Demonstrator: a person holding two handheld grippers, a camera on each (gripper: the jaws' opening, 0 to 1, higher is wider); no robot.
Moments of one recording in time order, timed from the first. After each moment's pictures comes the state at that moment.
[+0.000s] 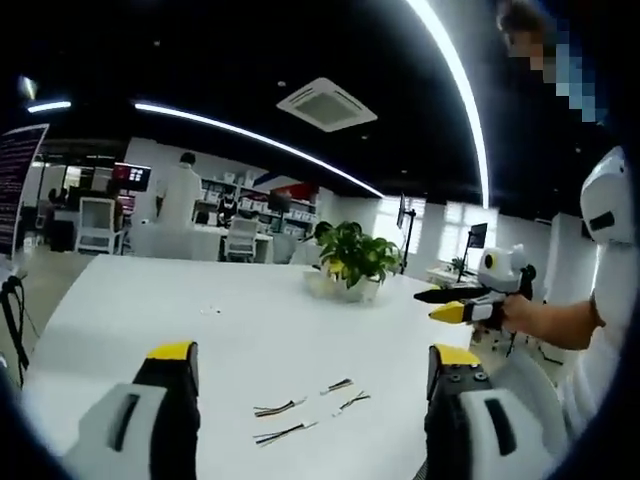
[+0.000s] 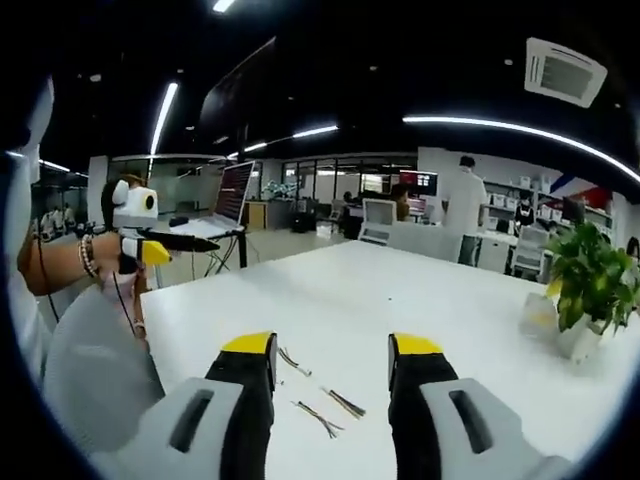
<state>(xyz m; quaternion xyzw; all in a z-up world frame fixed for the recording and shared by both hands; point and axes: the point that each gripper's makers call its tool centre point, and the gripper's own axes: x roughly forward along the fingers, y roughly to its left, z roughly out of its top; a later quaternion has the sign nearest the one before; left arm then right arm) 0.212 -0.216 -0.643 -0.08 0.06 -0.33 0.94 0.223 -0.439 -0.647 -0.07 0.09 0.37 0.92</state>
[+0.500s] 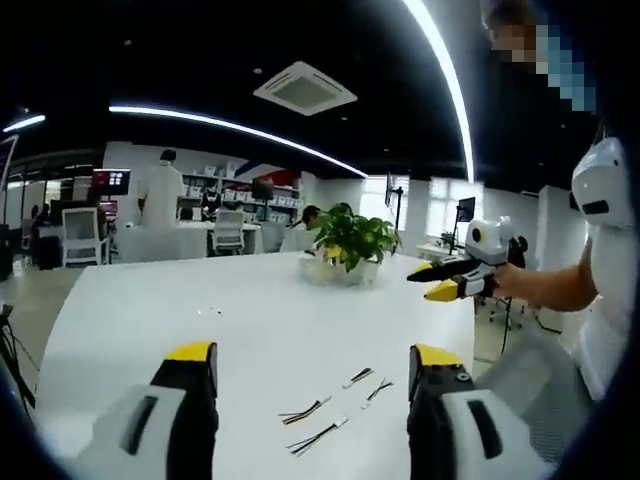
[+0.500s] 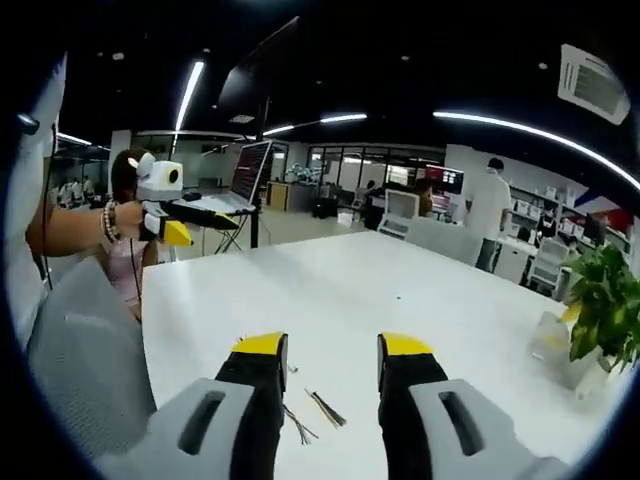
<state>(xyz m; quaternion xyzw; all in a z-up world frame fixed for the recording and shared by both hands) 0.257 -0.210 -0.657 -0.02 0.09 -0.36 0.93 0.262 -0.429 -0.662 -0.11 0.10 0.42 0.90</state>
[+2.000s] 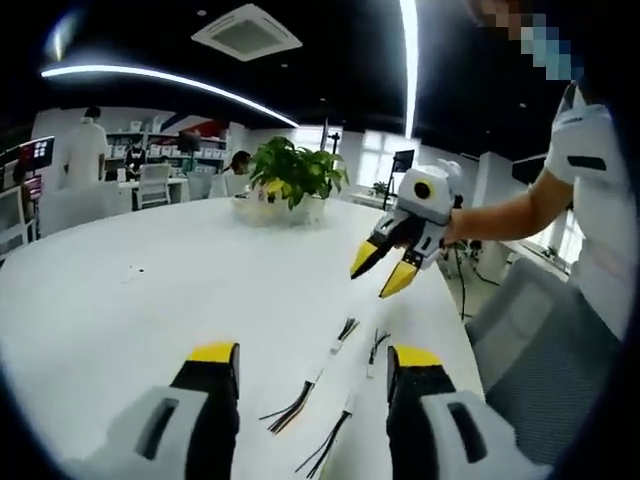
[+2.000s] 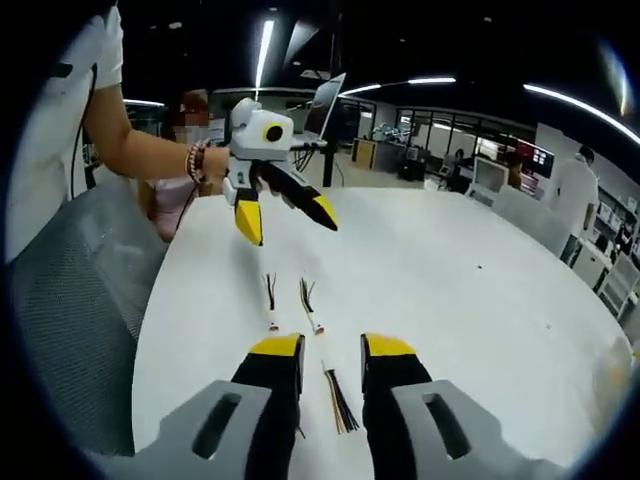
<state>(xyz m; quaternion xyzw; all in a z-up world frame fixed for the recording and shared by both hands) 0.313 -0.283 -0.760 0.02 0.18 -0.52 0.84 0.295 -0.388 -0.769 -0.19 0.18 0.57 0.78</state>
